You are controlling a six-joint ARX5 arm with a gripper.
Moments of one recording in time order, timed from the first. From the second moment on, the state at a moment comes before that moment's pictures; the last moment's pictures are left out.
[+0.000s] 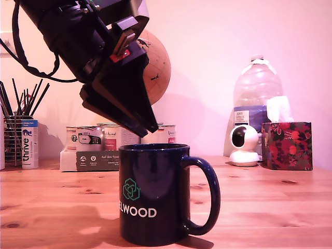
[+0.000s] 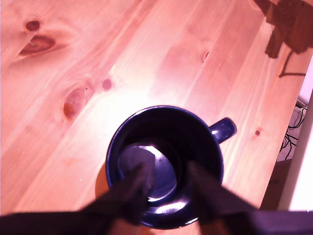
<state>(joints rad) -0.73 1.48 1.02 -0.55 0.36 0.17</state>
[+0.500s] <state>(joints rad) -0.60 1.30 1.02 -0.46 0.41 0.16</state>
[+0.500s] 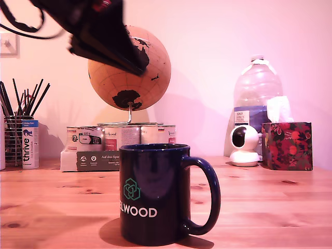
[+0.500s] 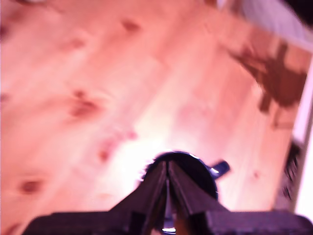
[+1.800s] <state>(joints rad) -0.44 0.93 0.38 -0.14 0.41 -0.17</state>
